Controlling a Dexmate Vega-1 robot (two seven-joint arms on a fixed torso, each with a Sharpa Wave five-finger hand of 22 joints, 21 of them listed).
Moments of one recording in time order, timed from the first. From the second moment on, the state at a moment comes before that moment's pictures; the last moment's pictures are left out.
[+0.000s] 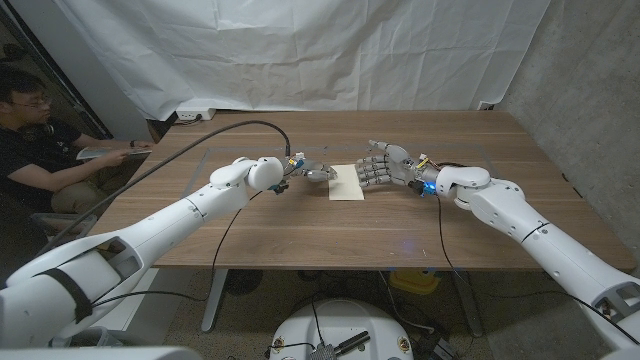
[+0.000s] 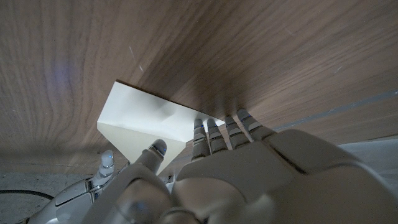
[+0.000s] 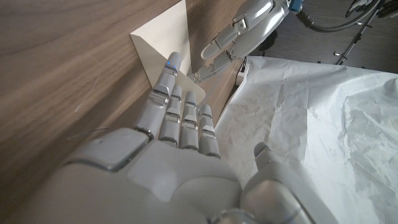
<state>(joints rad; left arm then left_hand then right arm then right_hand) 0.51 0.66 0.83 -1.51 0.60 0.03 -0.38 0.01 0.08 0.60 0.19 0.21 0.23 -0.05 0.18 0.18 0.15 -0.07 0.19 0.18 0.04 -0.03 0.18 0.17 0.00 -0.01 0.28 0.20 -0.79 -0.67 -0.44 -1.64 0.57 -0.27 0.38 0.08 0.08 0.40 0.05 0.20 0.33 0.15 0.18 0.18 0.41 0.22 0.18 0.19 0.42 0.17 0.18 0.19 0.76 0.11 0.18 0.17</state>
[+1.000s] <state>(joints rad) 0.52 0.66 0.82 -1.52 0.59 0.03 -0.37 0.01 0.08 0.59 0.19 0.21 0.23 -0.04 0.18 0.18 0.14 -0.06 0.19 0.18 0.04 -0.03 0.18 0.17 0.00 -0.01 0.28 0.20 -0.66 -0.67 -0.61 -1.64 0.31 -0.17 0.40 0.05 0.07 0.36 0.08 0.21 0.39 0.15 0.21 0.19 0.41 0.20 0.20 0.19 0.35 0.13 0.18 0.19 0.68 0.09 0.18 0.17</state>
